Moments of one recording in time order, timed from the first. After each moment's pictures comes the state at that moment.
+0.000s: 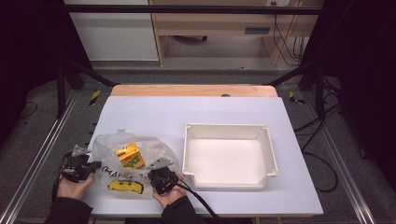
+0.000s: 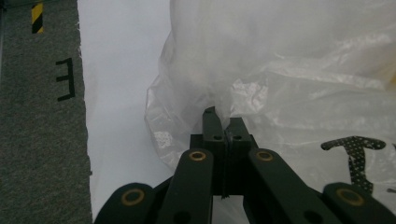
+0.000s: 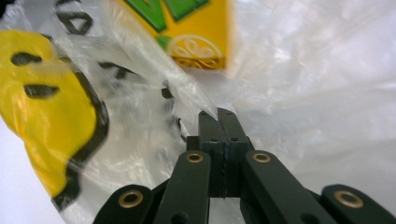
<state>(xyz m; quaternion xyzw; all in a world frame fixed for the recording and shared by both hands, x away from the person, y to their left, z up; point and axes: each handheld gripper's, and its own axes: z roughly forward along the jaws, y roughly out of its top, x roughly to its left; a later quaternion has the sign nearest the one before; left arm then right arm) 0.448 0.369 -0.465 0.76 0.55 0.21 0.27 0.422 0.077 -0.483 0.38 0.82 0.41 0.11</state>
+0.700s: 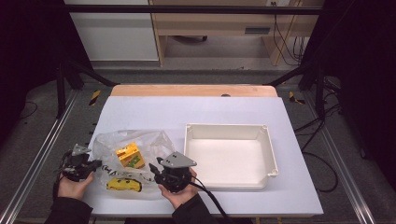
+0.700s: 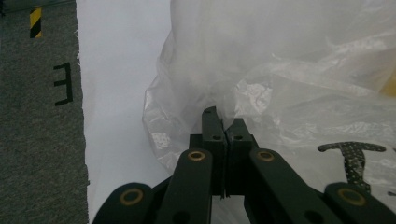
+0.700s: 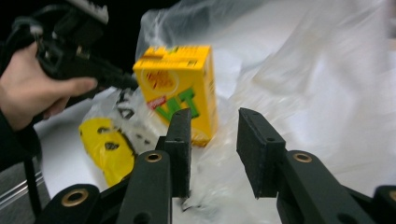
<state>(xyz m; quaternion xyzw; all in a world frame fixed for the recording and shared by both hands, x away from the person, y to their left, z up) 0.449 0.369 -0.465 0.76 0.55 0.21 0.28 0.404 0.033 -0.422 0.34 0.76 0.53 0.16</state>
